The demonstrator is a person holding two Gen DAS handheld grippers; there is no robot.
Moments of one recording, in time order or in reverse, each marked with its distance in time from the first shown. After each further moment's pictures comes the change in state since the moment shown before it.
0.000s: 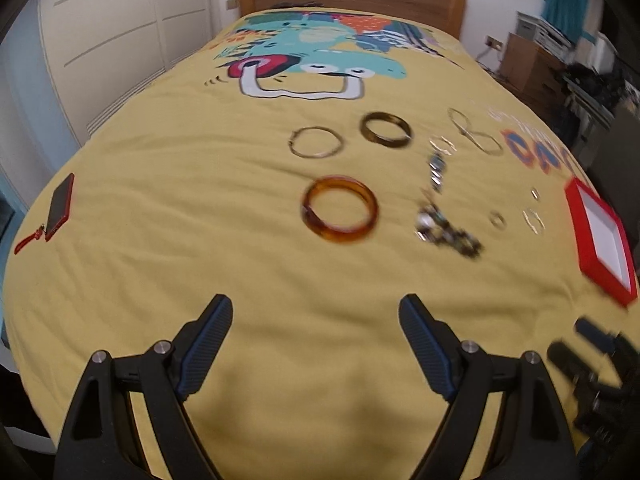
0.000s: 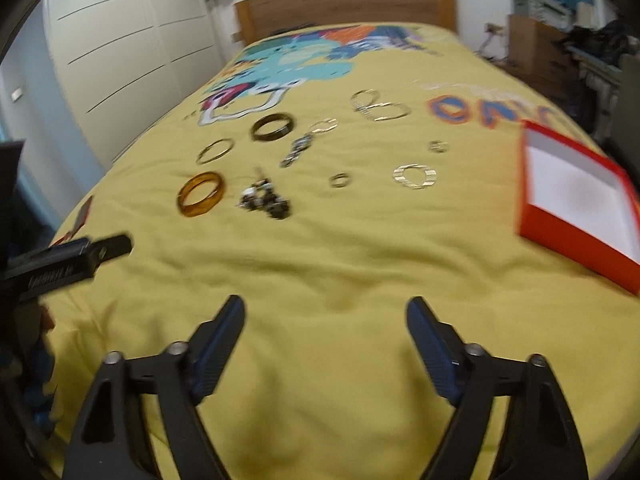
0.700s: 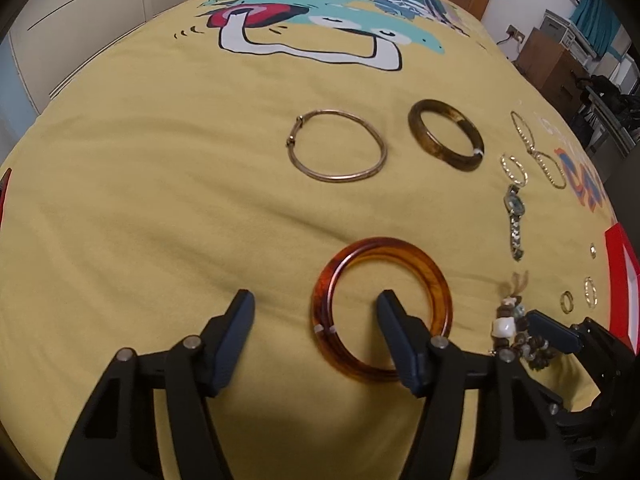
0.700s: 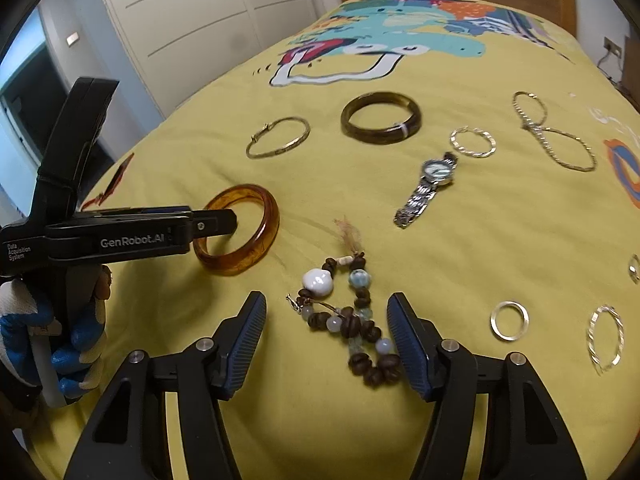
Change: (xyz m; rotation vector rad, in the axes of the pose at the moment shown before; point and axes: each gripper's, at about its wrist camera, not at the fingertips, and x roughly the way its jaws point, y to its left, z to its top) left arm 0.129 0.016 0.067 -0.046 0.146 -0.065; right arm 0.148 0.054 0.093 -0.228 0.145 0.251
